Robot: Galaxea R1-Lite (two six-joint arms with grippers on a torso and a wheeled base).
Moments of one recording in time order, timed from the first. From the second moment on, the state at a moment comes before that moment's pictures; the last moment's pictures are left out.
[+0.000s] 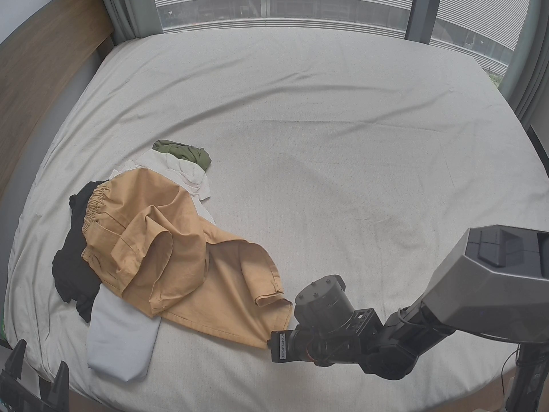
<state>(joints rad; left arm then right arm) 0.00 0.02 -0.02 0.00 0.00 -0.01 0.87 2.22 -0.86 -0.60 0.05 0.67</state>
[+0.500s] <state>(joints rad) 0.00 0.02 -0.02 0.00 0.00 -0.01 0.81 2.15 -0.65 -0.73 0.05 0.66</state>
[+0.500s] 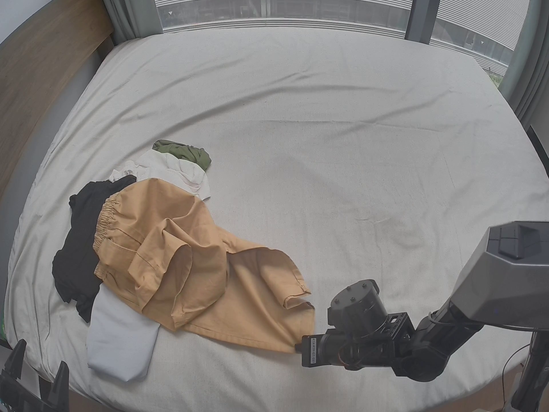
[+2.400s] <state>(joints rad) 0.00 0.02 -0.02 0.00 0.00 -0.01 0.52 2.07 -0.02 -1.22 0.06 0.53</state>
